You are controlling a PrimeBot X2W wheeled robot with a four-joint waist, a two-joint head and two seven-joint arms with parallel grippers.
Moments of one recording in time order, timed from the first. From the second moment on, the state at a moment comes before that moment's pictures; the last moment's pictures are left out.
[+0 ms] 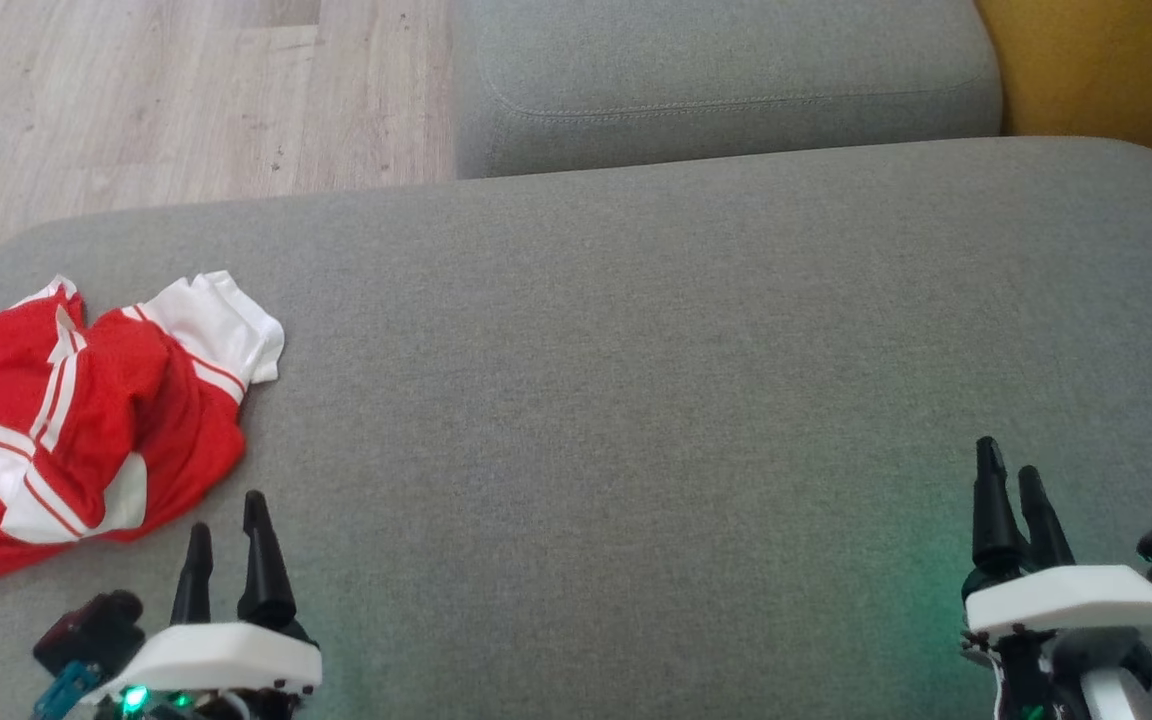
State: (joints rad) left arm 0.01 0.10 -0.11 0.26 -0.73 0.02 -0.10; right arm -0.01 -0.04 -0.04 0.32 0.75 0.12 -0.08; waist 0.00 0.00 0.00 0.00
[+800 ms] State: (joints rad) left arm 0.02 0.12 -0.15 0.25 -0.48 0.05 -0.16; right arm -0.03 -0.04 0.00 0.31 0.48 0.12 -0.12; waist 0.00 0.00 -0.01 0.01
